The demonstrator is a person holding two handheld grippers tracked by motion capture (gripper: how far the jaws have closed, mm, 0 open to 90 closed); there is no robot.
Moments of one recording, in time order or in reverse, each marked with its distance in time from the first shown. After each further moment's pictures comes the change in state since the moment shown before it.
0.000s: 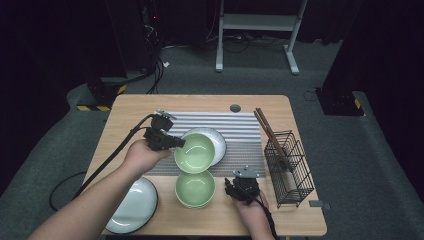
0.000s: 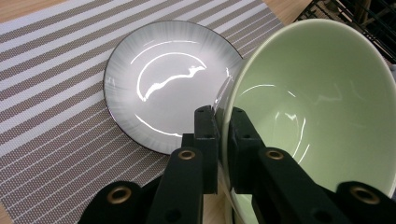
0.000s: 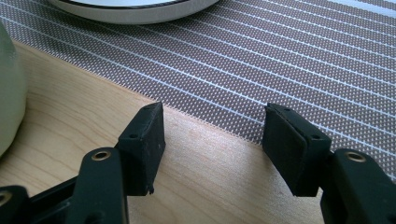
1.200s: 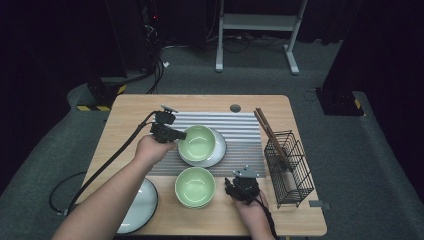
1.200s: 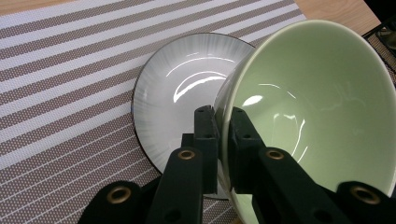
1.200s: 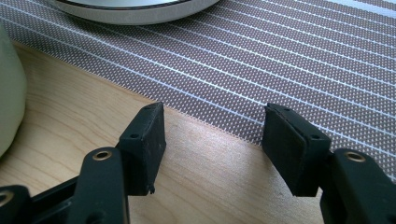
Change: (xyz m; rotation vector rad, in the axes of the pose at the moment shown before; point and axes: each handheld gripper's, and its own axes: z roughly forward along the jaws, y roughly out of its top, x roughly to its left) left arm 0.033 0.012 0.043 -0.013 0.052 -0.123; right arm 0.000 0.000 0.000 0.000 0.002 0.006
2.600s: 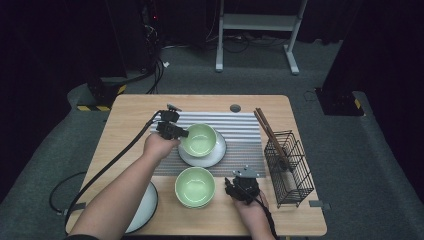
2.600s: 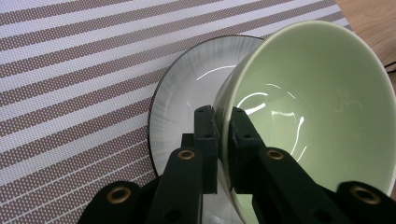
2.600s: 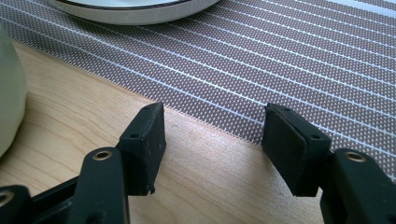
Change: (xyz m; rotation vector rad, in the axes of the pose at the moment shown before) left arm 0.019 0.009 0.041 0.023 0.029 -0.067; right arm 0.000 0.000 0.000 0.002 -0.001 0.002
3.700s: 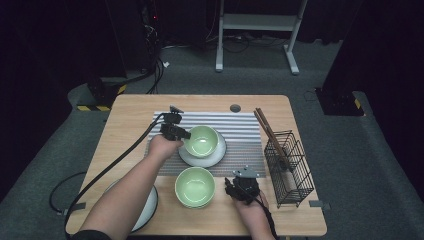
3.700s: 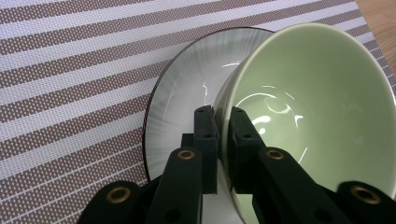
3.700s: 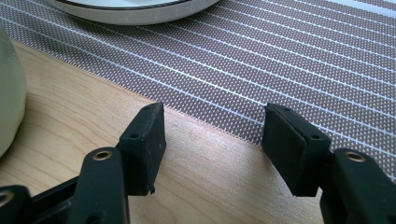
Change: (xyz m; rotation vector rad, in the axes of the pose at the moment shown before) left arm 0.005 -0.001 0.022 0.024 -0.010 -0.052; right arm 0.000 0.000 0.000 -0.001 -0.001 -0.003
